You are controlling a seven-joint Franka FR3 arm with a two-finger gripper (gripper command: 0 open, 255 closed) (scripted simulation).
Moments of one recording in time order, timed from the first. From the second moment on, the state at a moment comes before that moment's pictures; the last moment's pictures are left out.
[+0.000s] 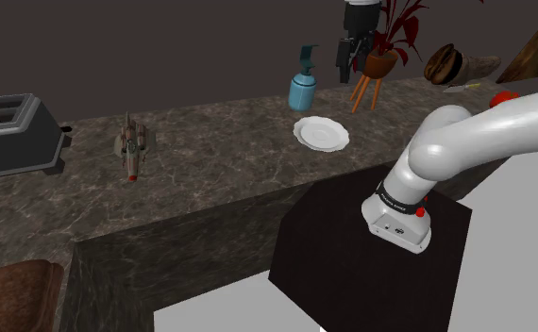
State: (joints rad) arm 0.01 -0.79 0.01 -2.42 -0.02 1.45 0.04
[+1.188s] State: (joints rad) arm -0.12 -0.46 -0.15 -2.42 -0.13 2.02 0.05
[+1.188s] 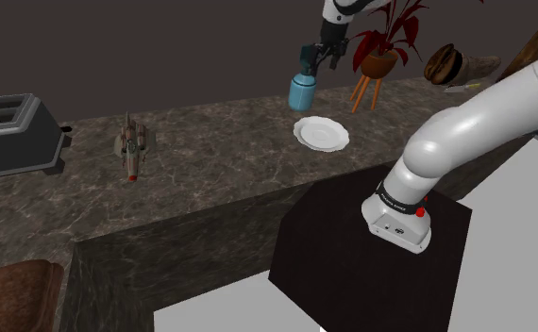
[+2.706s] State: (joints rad) arm -0.22 0.09 -0.31 -2.13 0.05 2.52 -0.05
